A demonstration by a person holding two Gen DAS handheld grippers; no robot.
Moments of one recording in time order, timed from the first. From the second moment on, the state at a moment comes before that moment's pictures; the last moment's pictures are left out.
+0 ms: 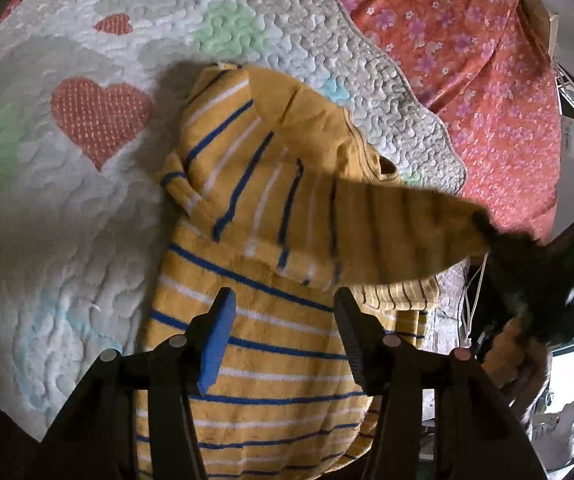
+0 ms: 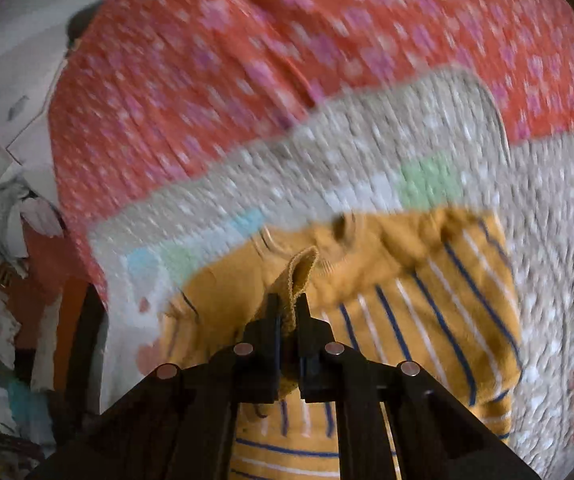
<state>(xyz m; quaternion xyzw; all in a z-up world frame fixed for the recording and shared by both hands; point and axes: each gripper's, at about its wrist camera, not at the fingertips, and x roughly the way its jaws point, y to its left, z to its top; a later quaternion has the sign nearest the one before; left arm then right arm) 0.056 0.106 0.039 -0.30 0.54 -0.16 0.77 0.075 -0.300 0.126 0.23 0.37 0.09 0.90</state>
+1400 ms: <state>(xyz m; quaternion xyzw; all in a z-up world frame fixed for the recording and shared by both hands) 0.092 0.116 0.004 -0.24 0.55 -0.09 0.79 0.066 -0.364 0.010 0.26 0.45 -0.05 0.85</state>
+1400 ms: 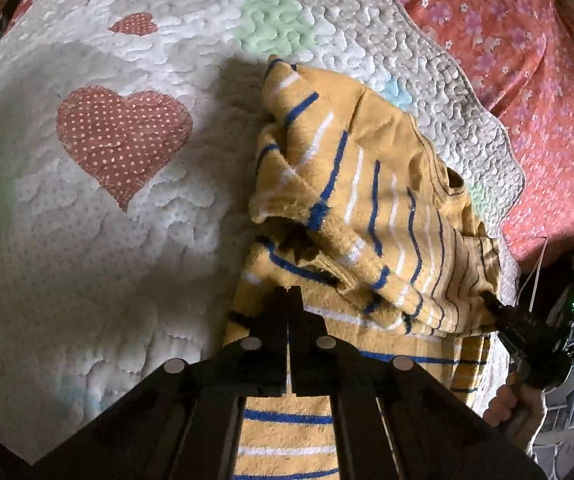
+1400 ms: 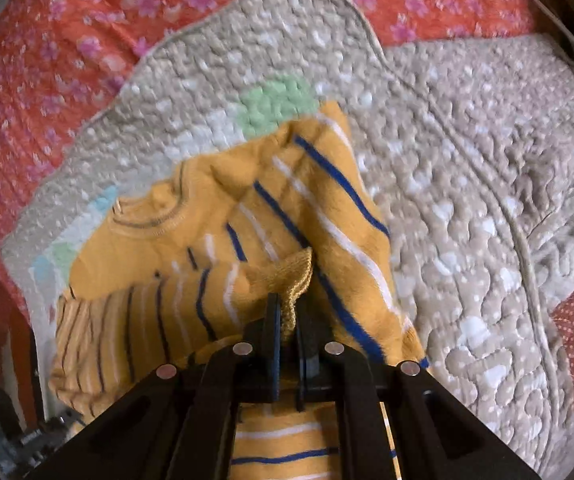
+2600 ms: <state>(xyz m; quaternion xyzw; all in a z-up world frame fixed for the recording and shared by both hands) 0.029 0.117 0.027 -0.23 0.54 -0.10 0.81 0.078 -0.352 0.033 0.14 0.45 -0.05 0.88</state>
